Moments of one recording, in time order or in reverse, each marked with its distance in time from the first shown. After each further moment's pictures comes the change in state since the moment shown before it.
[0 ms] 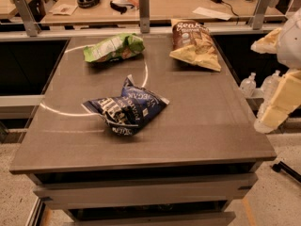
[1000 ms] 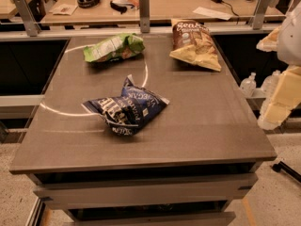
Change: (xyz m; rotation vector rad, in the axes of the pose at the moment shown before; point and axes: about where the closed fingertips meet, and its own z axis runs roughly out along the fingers) arm 0.012 -0.008 -0.002 0.010 0.099 0.028
